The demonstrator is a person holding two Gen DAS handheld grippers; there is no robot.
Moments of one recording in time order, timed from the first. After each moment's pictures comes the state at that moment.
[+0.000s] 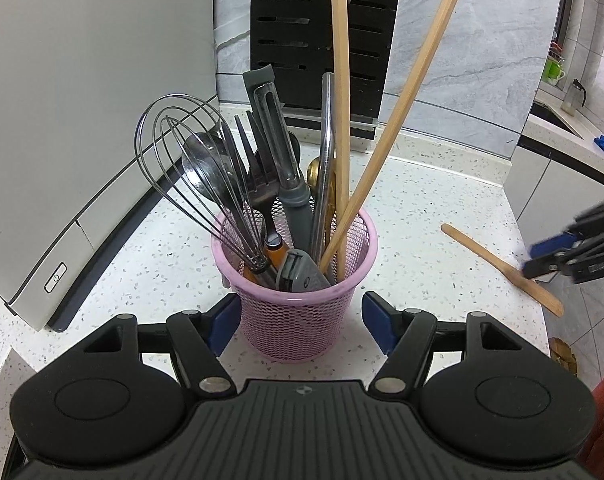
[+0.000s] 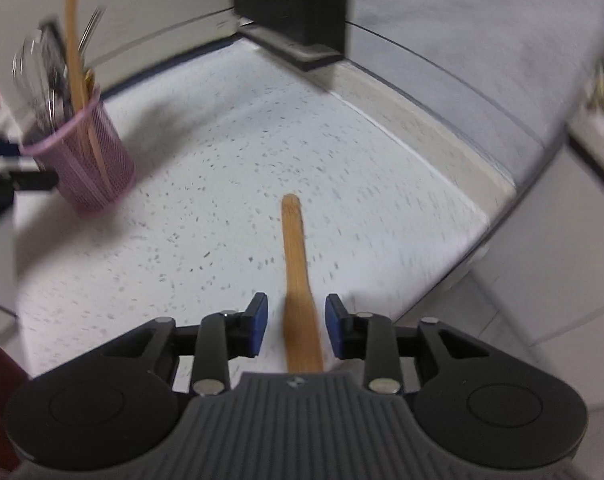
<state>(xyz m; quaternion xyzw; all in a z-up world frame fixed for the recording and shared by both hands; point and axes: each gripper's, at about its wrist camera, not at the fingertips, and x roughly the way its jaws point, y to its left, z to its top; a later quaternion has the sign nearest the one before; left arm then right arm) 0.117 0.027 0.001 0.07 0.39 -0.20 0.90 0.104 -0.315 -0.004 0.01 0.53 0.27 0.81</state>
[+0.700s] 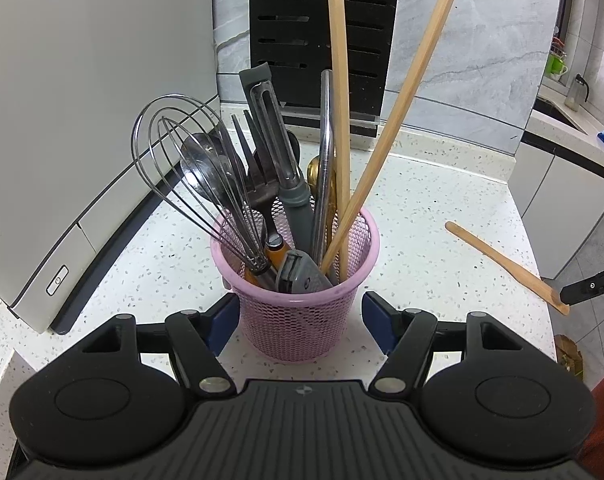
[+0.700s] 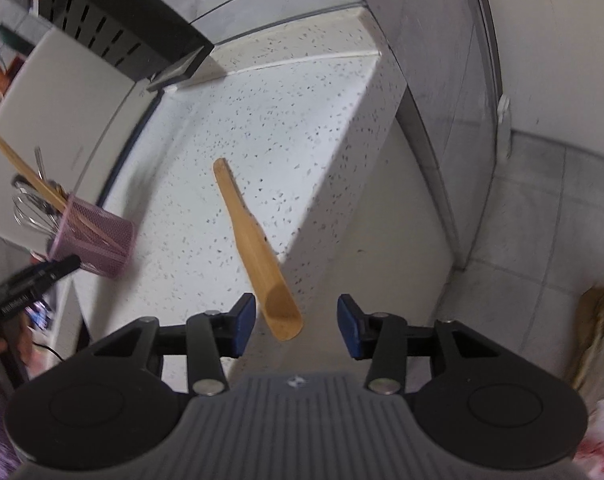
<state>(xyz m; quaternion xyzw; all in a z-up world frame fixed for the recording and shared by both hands) 0.120 0.024 -0.002 0.08 0.39 -0.19 0.90 0.068 -0.407 -0.069 0.32 0.57 0.22 0.73</state>
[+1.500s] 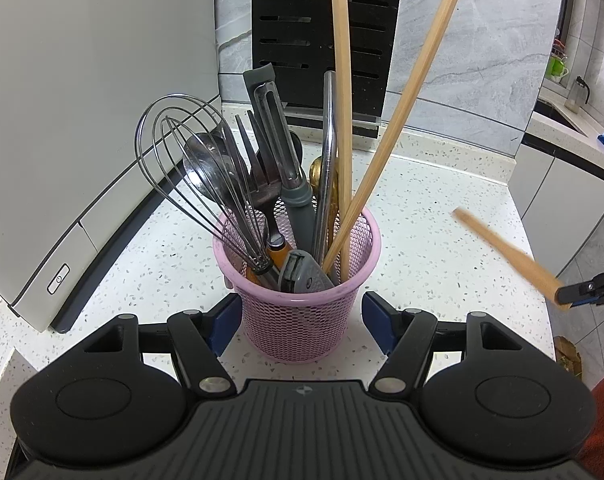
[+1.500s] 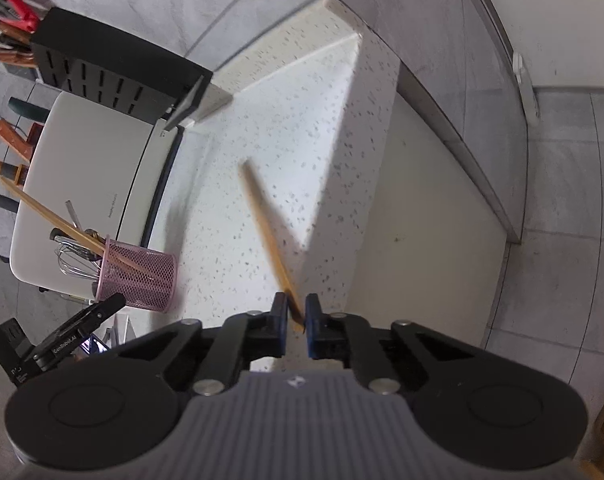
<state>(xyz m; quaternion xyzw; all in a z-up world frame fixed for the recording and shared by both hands) 0.119 0.026 -0.001 0.07 0.39 -0.19 0.90 0.059 -0.419 -0.086 0.42 0.54 0.23 0.69</state>
